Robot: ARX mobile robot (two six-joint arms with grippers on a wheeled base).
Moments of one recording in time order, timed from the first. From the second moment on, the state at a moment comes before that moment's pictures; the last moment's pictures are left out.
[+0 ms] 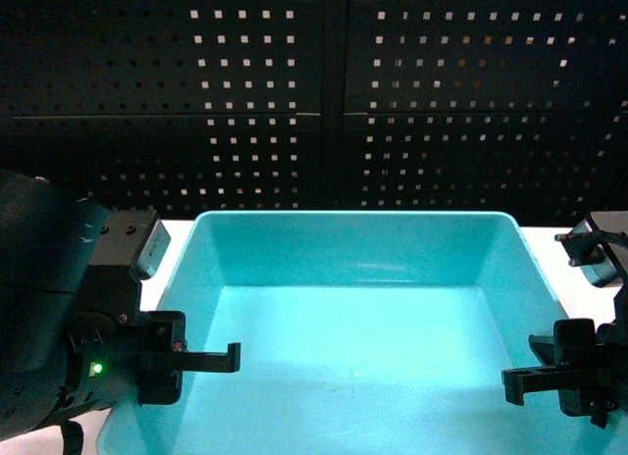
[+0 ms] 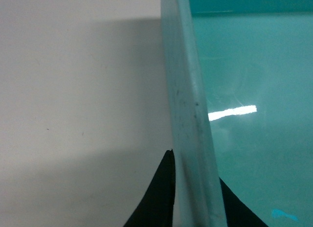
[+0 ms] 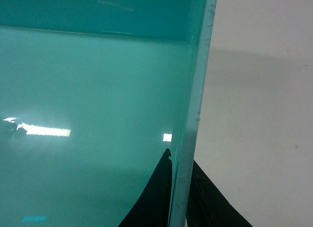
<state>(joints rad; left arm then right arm) -0.33 1.83 0.61 0.43 -0.14 -0.24 0.21 1.83 0.53 0.63 0.00 0.07</state>
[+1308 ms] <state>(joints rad) -0.35 1.30 0.64 0.39 -0.21 -0.12 0.20 1.30 0.63 0.52 0.02 0.02</state>
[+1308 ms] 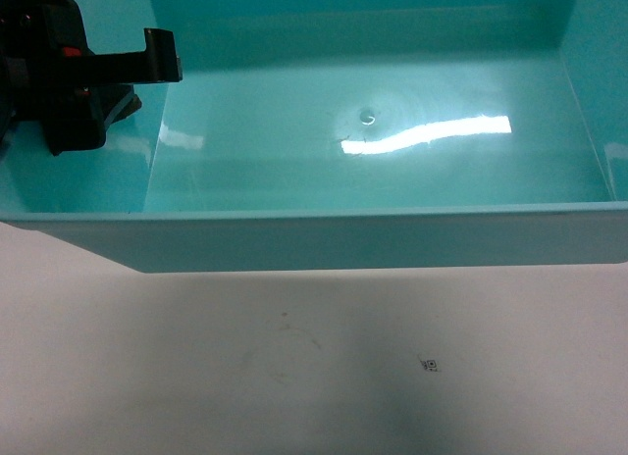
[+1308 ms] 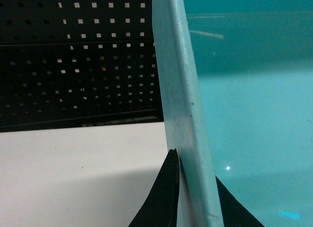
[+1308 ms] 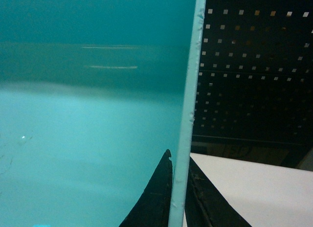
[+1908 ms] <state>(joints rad) -0.35 1.30 0.64 0.39 -0.21 -0.12 0.20 1.30 0.63 0.52 0.02 0.02</state>
